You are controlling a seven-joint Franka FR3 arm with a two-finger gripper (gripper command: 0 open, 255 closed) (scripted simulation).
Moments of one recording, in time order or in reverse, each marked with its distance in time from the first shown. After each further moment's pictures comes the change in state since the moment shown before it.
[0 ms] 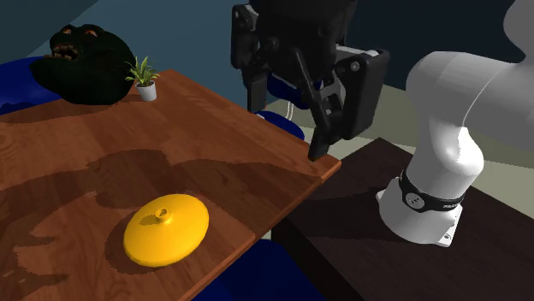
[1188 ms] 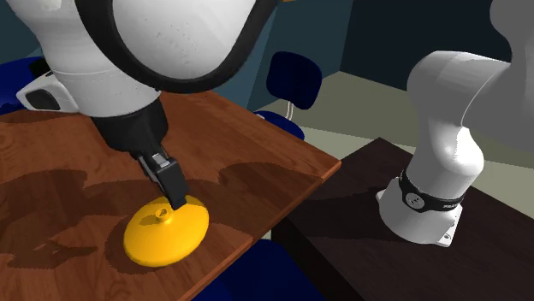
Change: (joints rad) arm -0.057 0.633 -0.230 0.235 0.084 0.376 -0.372
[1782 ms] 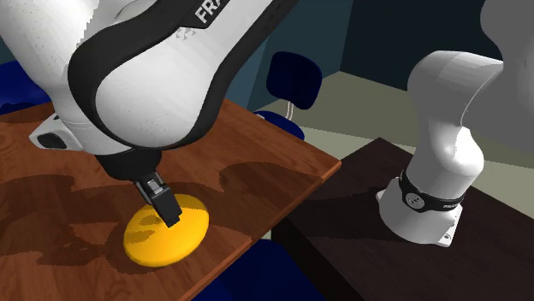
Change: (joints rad) arm -0.022 0.150 -0.004 0.037 0.060 0.101 -0.068
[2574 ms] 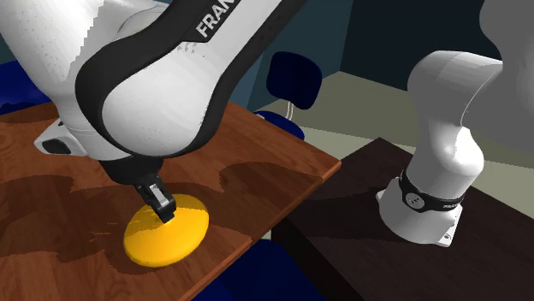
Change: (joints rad) arm -0.001 0.012 0.001 -0.009 0.005 0.022 -0.002
